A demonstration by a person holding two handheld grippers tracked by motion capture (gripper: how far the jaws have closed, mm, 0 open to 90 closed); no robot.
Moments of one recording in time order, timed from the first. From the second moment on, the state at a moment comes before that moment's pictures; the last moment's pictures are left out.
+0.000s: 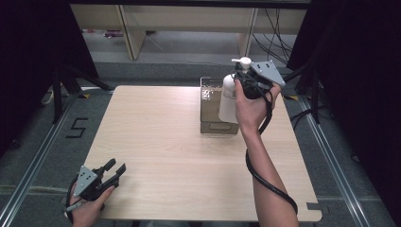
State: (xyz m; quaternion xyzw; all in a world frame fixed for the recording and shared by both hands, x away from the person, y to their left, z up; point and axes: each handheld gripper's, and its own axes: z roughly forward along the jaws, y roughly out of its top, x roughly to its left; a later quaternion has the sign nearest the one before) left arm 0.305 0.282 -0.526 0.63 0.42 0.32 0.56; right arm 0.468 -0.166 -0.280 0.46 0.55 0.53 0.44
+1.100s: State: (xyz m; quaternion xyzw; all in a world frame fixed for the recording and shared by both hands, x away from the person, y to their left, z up) left arm 0.305 0.283 -0.526 0.63 0.42 0.32 0.56; right arm 0.503 -0.156 -0.294 0.46 0.57 0.53 0.43
